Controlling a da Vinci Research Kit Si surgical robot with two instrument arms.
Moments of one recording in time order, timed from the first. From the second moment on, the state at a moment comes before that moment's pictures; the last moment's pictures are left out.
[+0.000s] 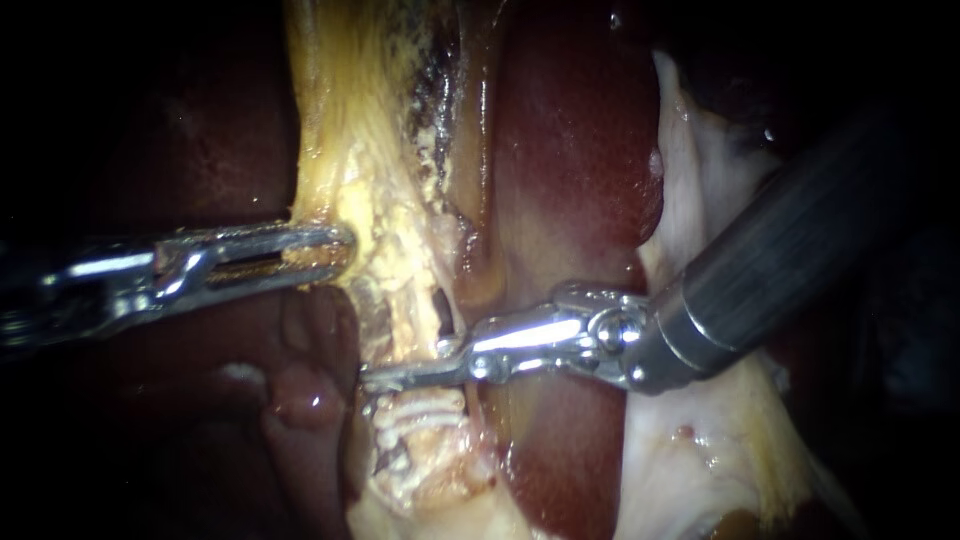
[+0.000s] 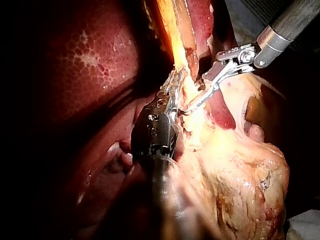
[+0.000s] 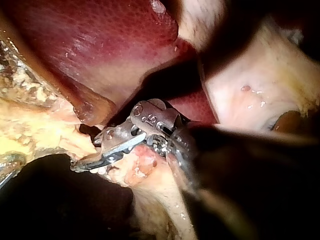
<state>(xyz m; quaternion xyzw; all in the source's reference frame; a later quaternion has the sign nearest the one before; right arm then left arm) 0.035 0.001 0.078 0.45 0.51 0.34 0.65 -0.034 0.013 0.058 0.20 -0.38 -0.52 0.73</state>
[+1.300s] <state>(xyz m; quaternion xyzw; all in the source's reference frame) 0.023 0.005 0.070 0.28 0.62 0.15 0.72 -0.033 0.013 0.058 0.20 -0.38 -0.52 0.73</state>
